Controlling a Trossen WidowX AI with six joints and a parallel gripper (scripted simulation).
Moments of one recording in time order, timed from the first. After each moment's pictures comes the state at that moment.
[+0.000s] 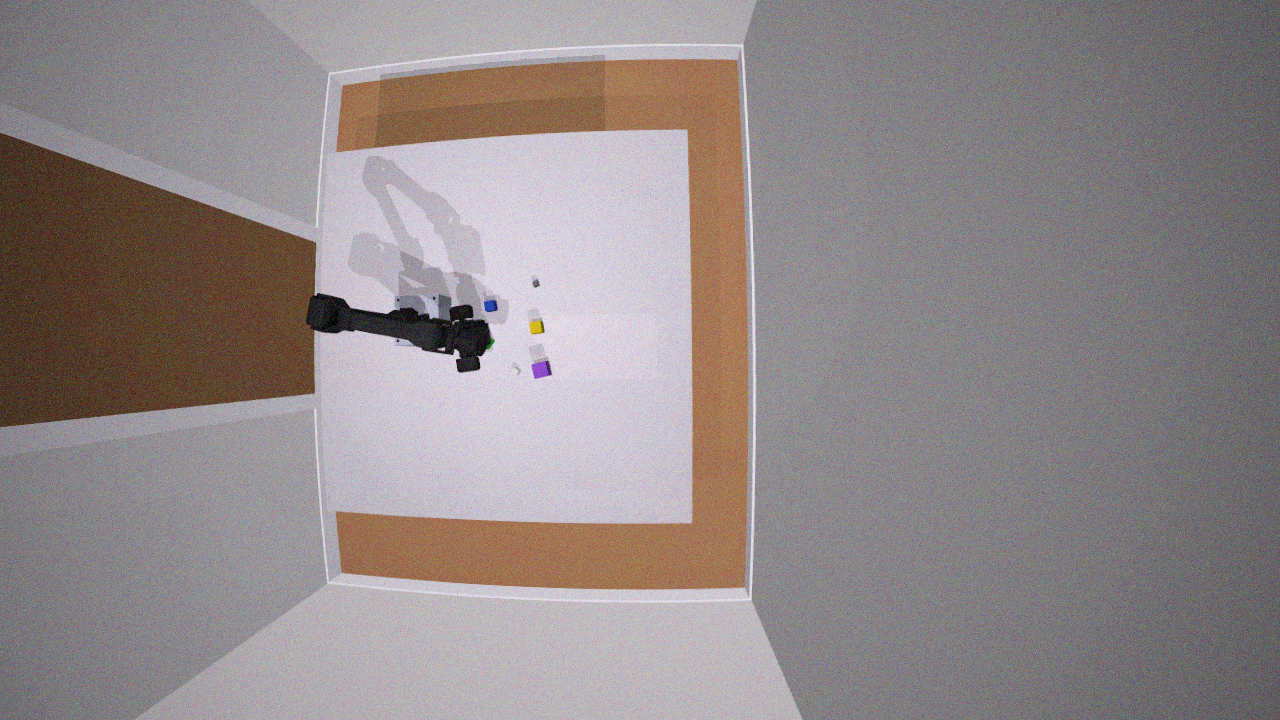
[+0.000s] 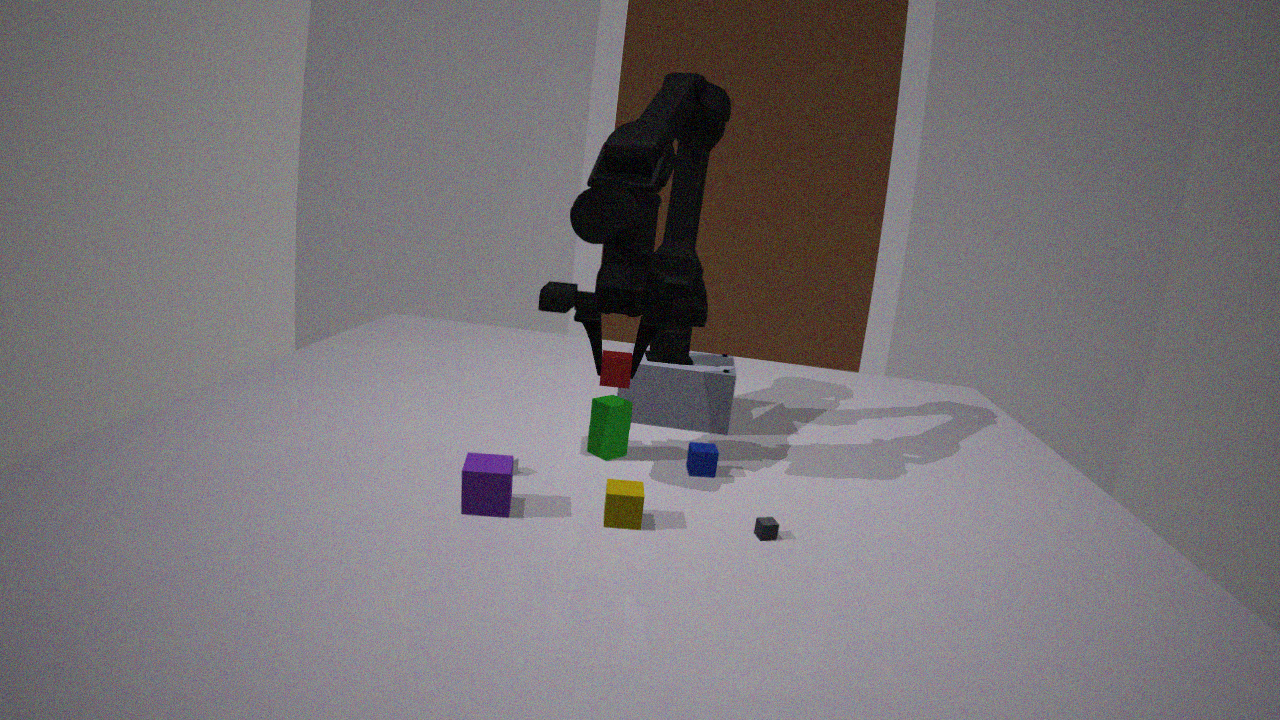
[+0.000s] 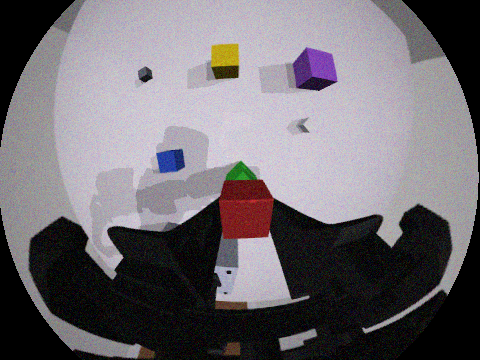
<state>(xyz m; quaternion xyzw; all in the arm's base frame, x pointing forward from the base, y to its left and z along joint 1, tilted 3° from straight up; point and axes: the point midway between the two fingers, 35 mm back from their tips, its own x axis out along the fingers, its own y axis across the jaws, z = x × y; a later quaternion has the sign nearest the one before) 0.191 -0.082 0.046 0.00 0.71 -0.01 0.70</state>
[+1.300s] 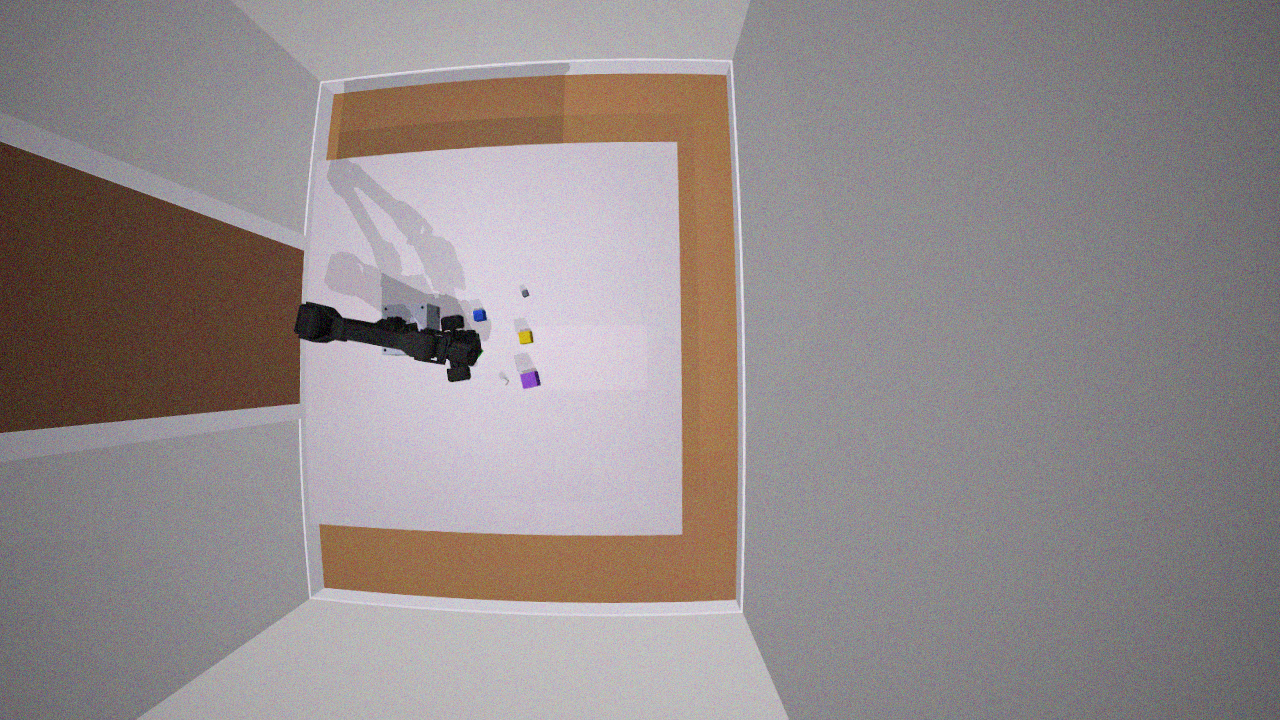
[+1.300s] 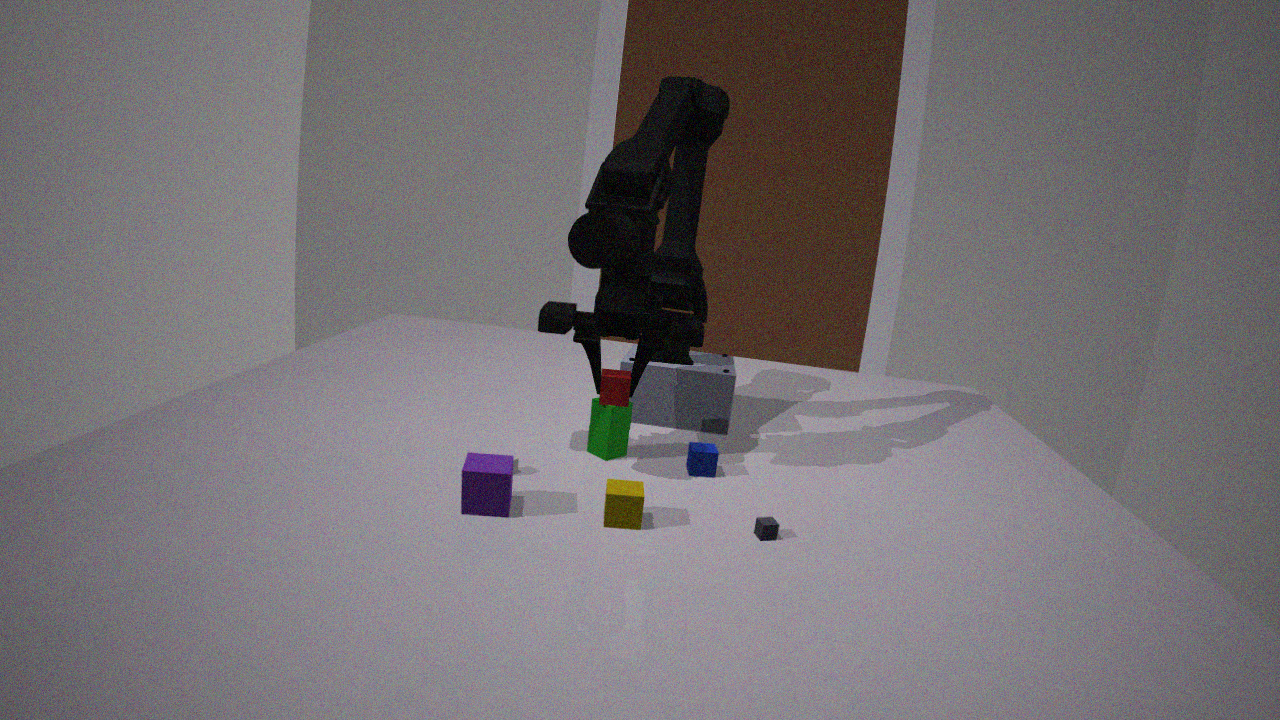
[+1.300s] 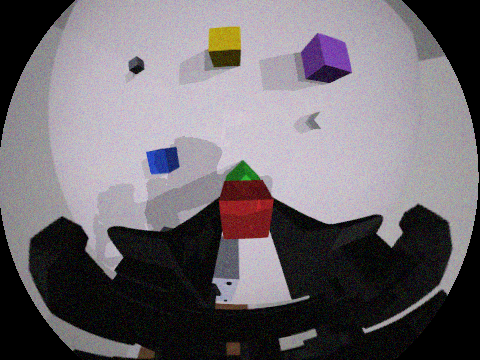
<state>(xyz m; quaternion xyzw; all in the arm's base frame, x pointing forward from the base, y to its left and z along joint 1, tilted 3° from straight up) 0.186 -0.081 0.022 0.01 0.72 -0.01 0.70</state>
